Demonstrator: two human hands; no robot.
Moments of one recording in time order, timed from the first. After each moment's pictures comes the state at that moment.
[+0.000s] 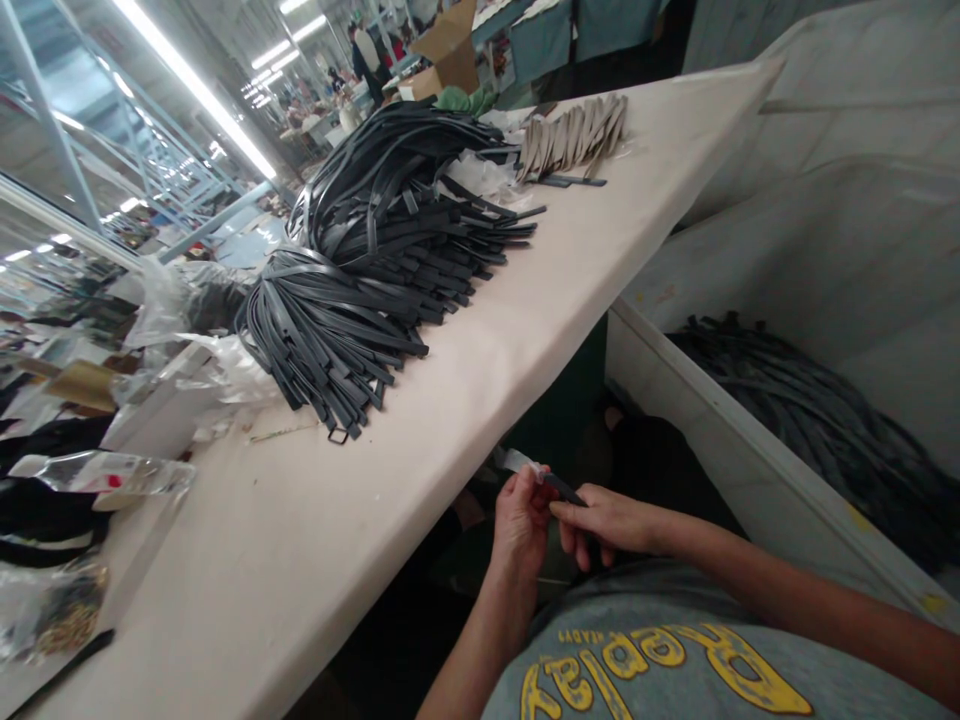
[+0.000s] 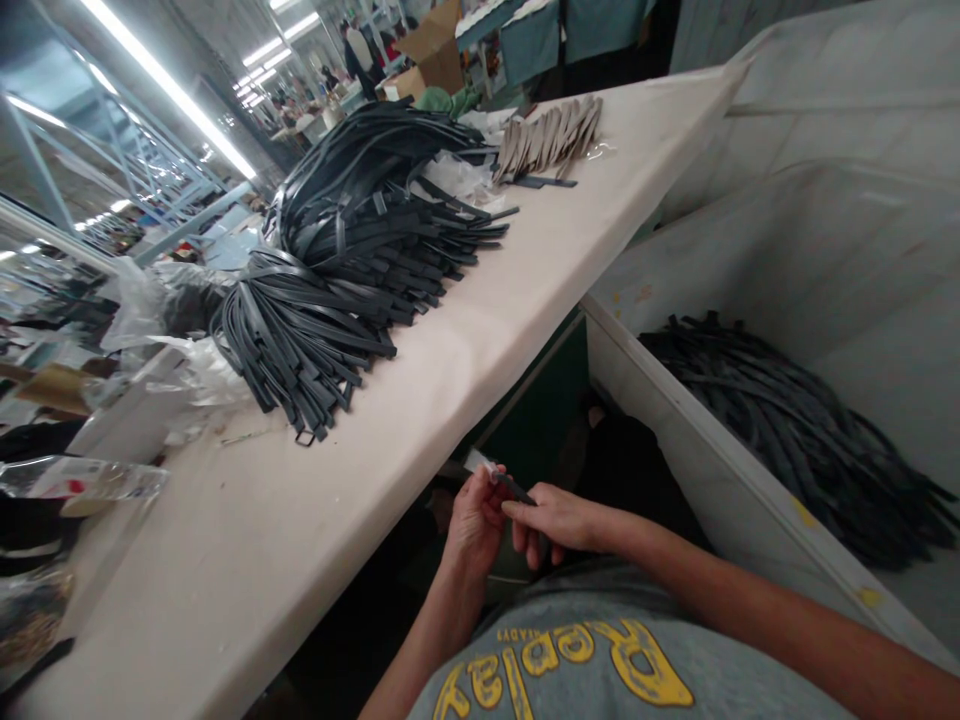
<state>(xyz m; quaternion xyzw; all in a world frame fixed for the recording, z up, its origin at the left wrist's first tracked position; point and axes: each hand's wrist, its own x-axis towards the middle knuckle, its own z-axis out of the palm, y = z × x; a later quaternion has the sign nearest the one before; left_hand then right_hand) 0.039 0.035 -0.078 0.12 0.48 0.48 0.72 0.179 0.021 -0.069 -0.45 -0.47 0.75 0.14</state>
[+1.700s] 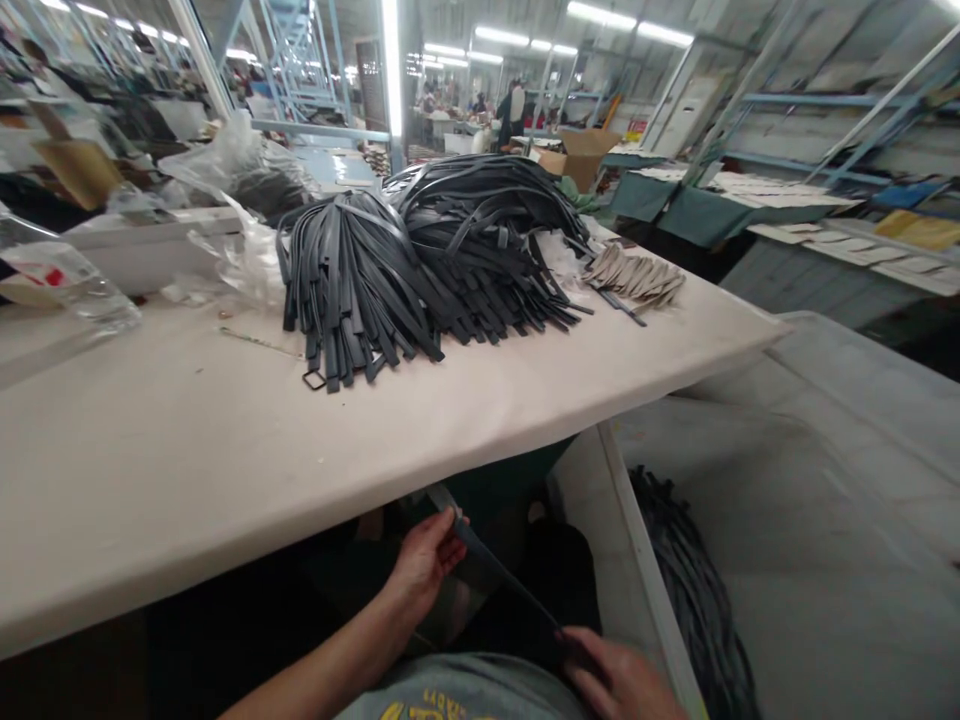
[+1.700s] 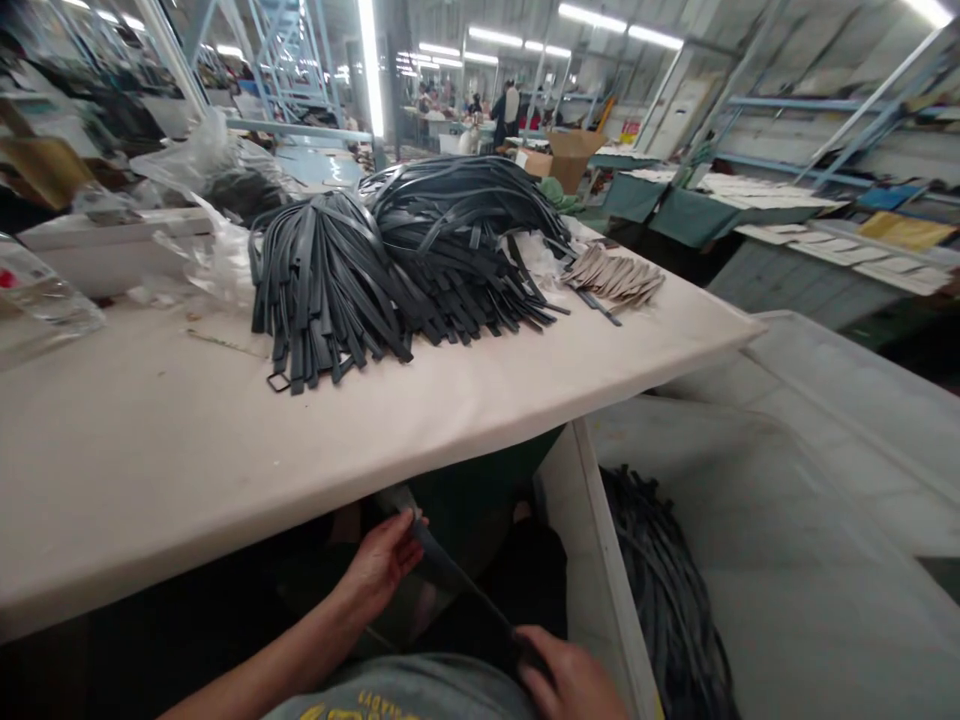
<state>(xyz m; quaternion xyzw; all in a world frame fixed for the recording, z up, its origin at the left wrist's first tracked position) 0.028 0.031 -0.108 -0.04 0.48 0.52 0.71 0.315 -0.037 -0.068 -0.58 -0.71 0.40 -0.01</state>
